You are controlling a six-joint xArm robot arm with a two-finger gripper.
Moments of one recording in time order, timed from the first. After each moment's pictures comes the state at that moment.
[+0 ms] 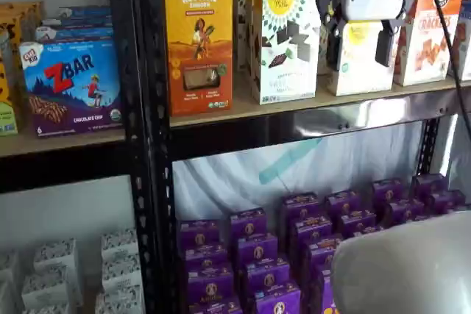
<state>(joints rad) 0.01 -0.84 -1.15 0.04 2.00 0.03</state>
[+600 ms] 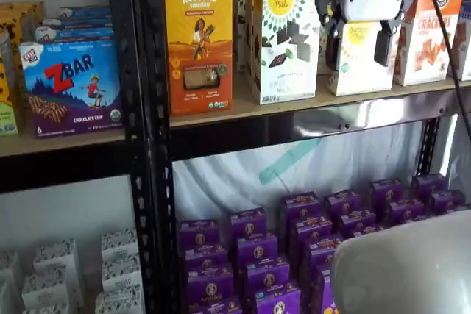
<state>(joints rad) 0.01 -0.84 -1.15 0.03 1.97 0.02</state>
